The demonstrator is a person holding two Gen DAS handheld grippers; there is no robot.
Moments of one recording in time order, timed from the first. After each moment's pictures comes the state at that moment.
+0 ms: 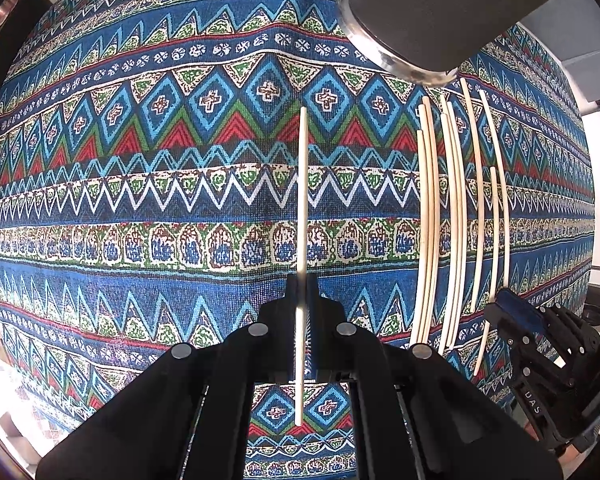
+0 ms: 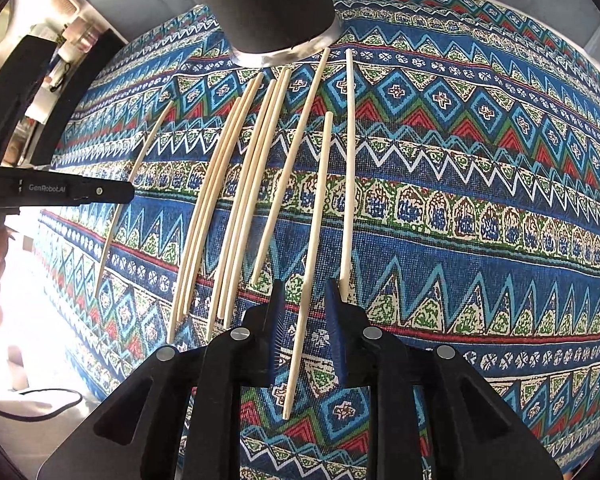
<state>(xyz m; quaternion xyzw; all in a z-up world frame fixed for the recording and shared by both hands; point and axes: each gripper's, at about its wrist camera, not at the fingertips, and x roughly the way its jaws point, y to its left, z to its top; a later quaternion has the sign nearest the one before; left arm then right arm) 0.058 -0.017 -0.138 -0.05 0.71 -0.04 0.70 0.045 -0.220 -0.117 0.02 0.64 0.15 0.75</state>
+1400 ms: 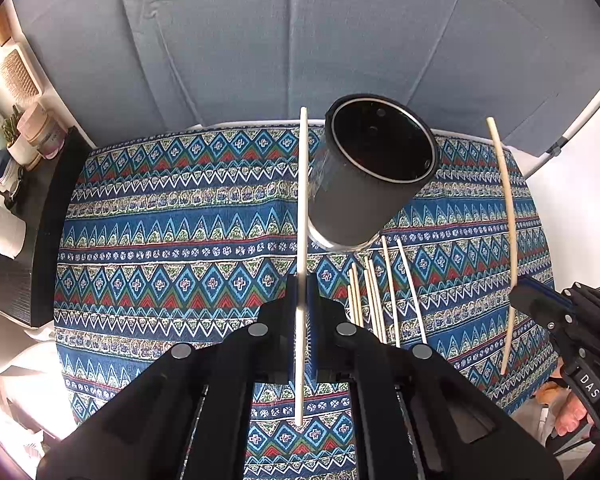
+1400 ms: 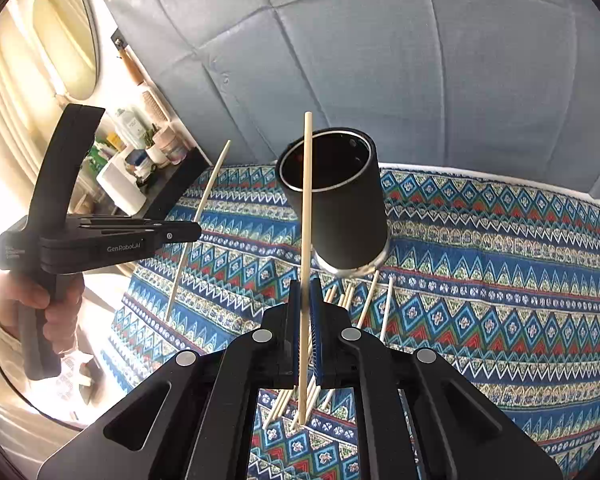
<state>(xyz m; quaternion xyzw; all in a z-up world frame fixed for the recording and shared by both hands) 0.116 -0.019 0.050 -0.02 0.56 -0.05 0.83 0.099 -0.226 0.064 0.06 0.47 0.25 0.84</state>
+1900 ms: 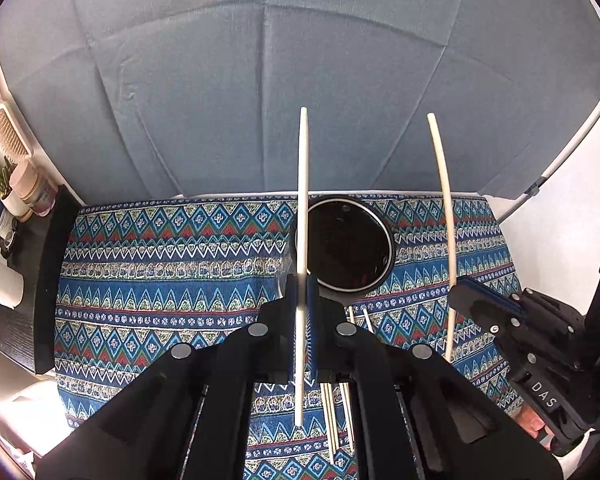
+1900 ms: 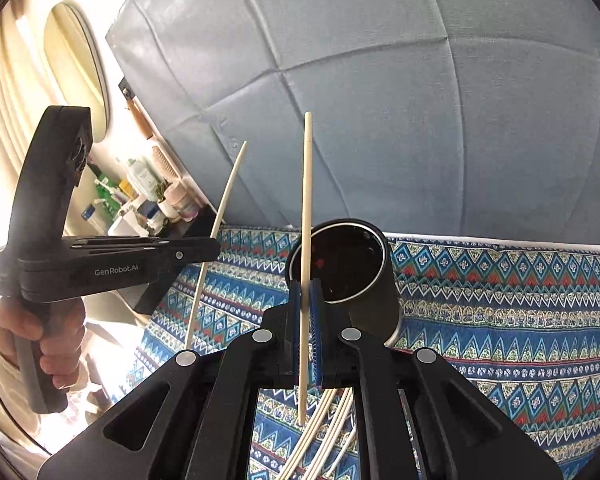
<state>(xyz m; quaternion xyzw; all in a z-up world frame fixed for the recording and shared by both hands) 0.156 -0.031 0.100 -0.04 0.50 -0.08 0.86 0.156 -0.220 0.093 0.10 0.41 0.27 0.87</state>
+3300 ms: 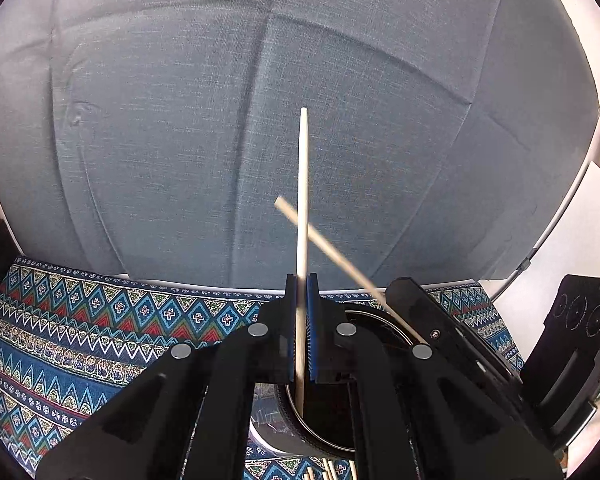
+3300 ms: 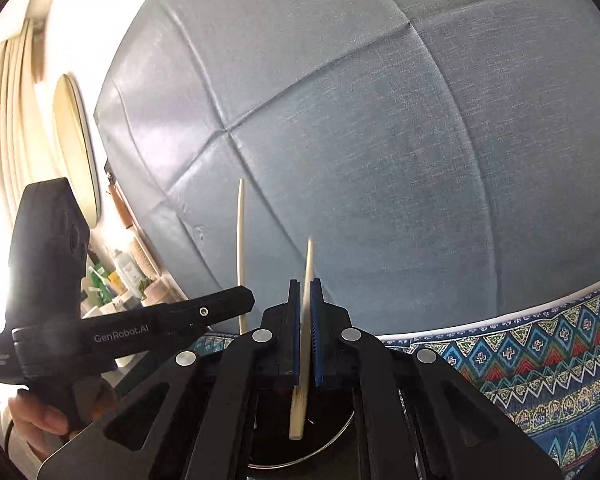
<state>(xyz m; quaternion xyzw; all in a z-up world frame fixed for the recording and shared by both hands) 0.214 -0.035 0.016 -0.11 0.33 -0.11 0.93 0.218 -0.205 -0.006 0.19 0.21 0.27 0.92</state>
